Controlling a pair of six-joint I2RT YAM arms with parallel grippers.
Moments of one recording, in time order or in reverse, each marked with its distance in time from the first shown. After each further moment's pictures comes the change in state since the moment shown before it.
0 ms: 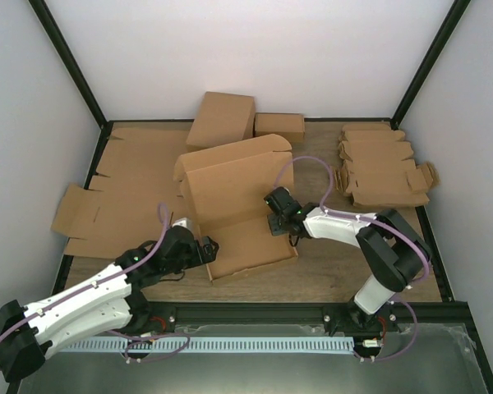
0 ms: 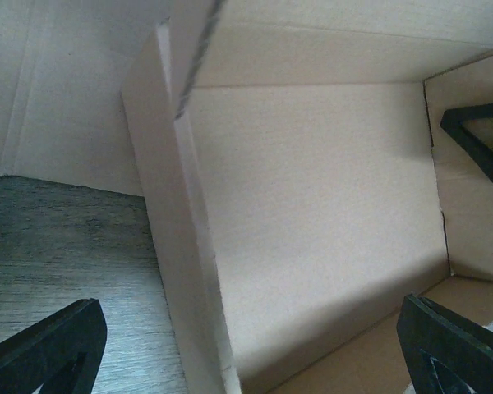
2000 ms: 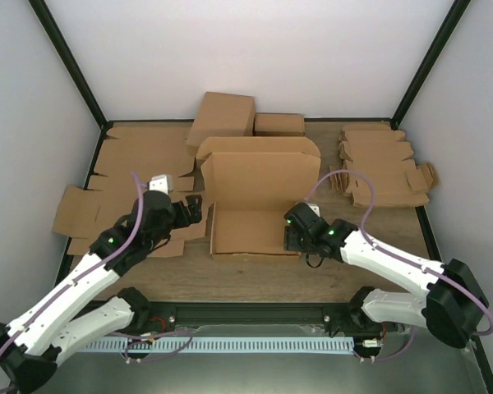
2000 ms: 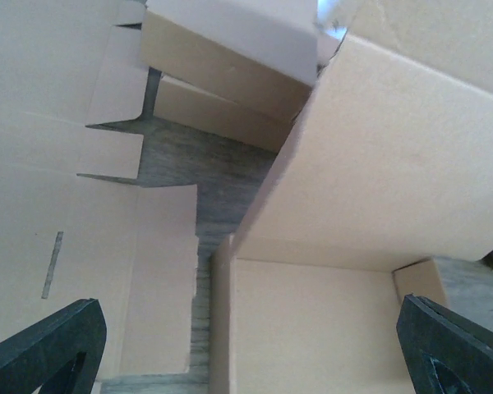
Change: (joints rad) left arm 0.166 -0.019 0.348 -0.077 -0.207 0.332; right arm 0.085 -0.448 -0.129 -0.359 -0.035 0.414
